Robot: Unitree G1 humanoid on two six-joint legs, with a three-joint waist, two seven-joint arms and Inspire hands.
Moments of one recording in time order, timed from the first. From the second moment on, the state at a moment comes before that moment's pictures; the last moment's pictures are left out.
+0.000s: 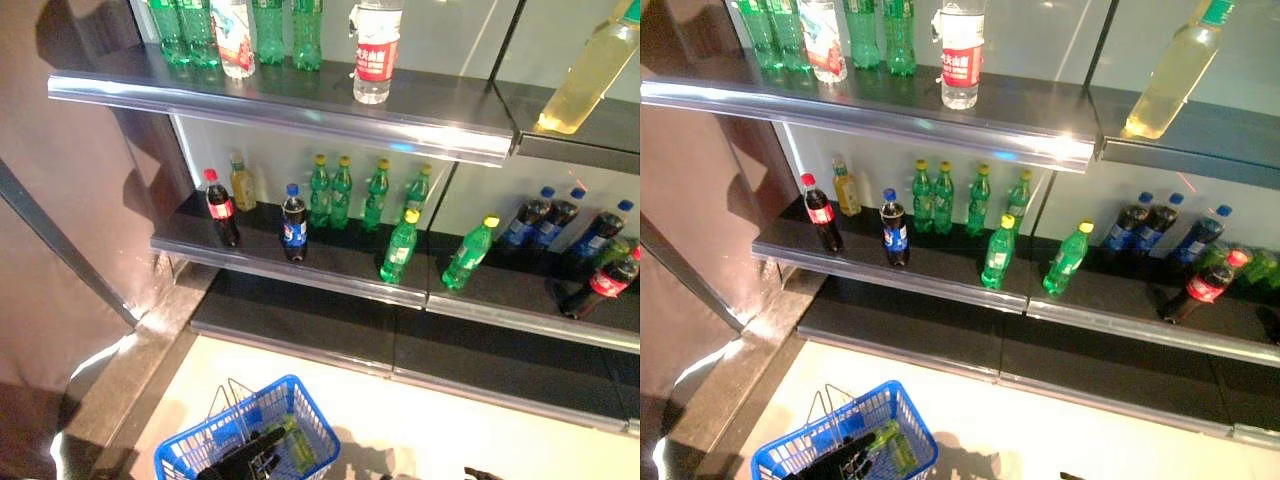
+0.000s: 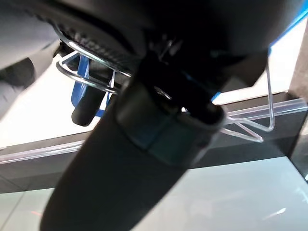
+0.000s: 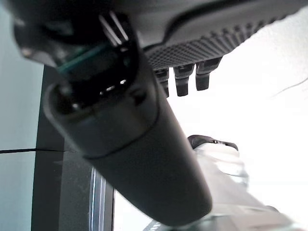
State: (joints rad) left arm 0.03 0.29 -0.01 1.20 -0.85 0.21 -0.58; right arm 0.03 -0.30 0.02 1.25 0.12 0.02 0.06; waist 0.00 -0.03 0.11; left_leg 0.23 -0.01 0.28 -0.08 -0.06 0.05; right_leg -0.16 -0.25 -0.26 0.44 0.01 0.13
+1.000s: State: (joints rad) left arm 0.01 0.32 0.01 1.16 -0.85 0.21 -0.58; right arm 0.05 -0.27 0.03 1.27 0.12 0.02 0.04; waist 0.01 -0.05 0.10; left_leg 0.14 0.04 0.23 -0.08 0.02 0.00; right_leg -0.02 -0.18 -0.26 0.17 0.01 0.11
